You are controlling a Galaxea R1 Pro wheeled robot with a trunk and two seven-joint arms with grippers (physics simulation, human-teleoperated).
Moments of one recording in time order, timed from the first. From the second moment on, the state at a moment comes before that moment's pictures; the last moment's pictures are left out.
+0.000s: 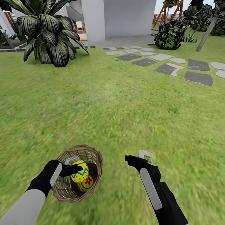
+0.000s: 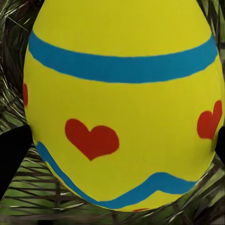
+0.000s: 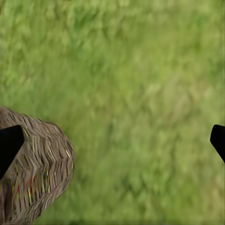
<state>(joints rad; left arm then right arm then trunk) -0.67 0.10 0.08 -0.73 0.20 0.84 -0.17 -0.40 0.14 0.20 -1.47 -0.50 0.73 -0.51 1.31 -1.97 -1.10</state>
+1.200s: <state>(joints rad) -0.67 0.10 0.08 -0.73 0.20 0.84 -0.17 -0.40 0.14 0.20 -1.47 -0.50 0.72 -0.51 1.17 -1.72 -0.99</state>
